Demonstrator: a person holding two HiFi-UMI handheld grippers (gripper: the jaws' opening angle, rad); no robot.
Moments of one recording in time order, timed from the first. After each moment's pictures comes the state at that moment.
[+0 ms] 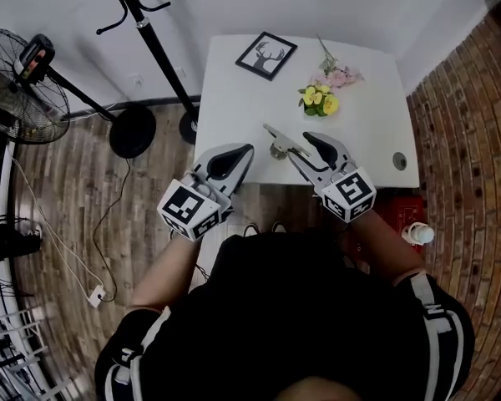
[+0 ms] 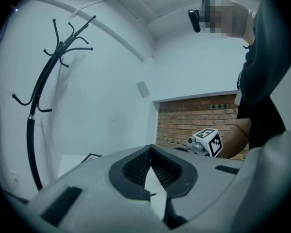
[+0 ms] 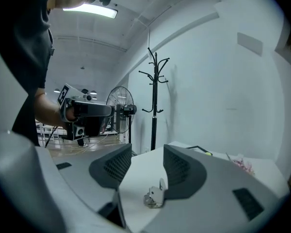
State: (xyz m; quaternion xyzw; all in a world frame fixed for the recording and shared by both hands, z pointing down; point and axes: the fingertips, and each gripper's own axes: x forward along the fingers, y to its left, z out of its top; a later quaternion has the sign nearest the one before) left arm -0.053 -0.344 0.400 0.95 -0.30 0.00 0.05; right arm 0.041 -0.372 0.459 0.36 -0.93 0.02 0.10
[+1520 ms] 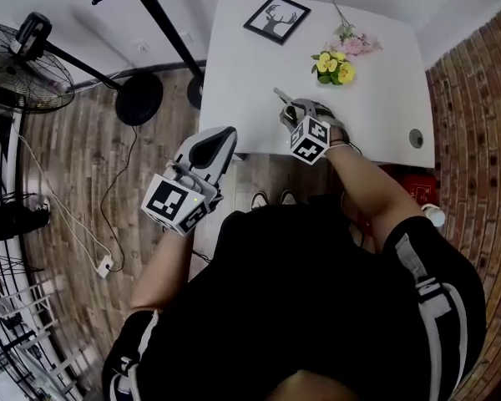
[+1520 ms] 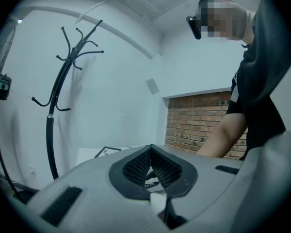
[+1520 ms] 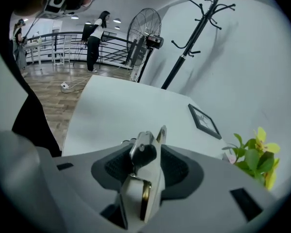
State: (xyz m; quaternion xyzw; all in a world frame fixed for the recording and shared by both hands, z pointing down) left arm -0.094 -0.328 0.416 0.93 -0.37 0.03 0.07; right arm 0.016 -0.438 0.658 0.28 -0.83 -0.09 0.48
